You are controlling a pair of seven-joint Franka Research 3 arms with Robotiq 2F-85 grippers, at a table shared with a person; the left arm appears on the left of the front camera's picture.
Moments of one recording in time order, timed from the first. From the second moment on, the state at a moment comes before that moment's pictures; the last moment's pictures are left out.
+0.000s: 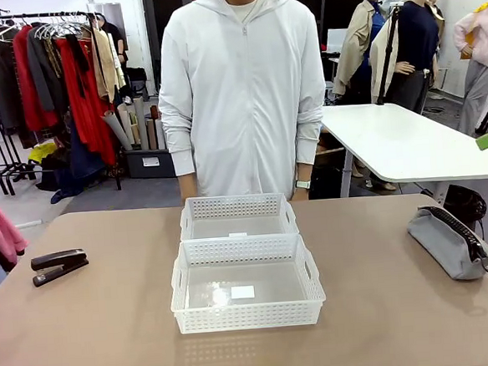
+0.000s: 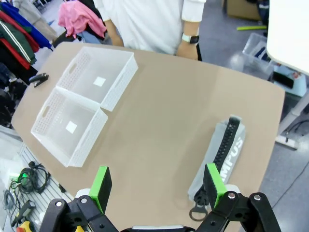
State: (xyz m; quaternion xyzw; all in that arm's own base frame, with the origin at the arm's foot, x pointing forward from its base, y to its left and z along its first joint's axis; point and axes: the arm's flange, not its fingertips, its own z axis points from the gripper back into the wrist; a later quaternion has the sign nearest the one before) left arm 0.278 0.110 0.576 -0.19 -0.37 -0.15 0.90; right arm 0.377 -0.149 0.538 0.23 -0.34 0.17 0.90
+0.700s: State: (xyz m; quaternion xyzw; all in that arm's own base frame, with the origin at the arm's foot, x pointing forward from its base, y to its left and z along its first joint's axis) left arm 0.276 0.108 0.581 -0.19 -0.38 -0.15 0.89; right arm 0.366 -0.154 0.538 0.25 -0.33 0.17 0.90
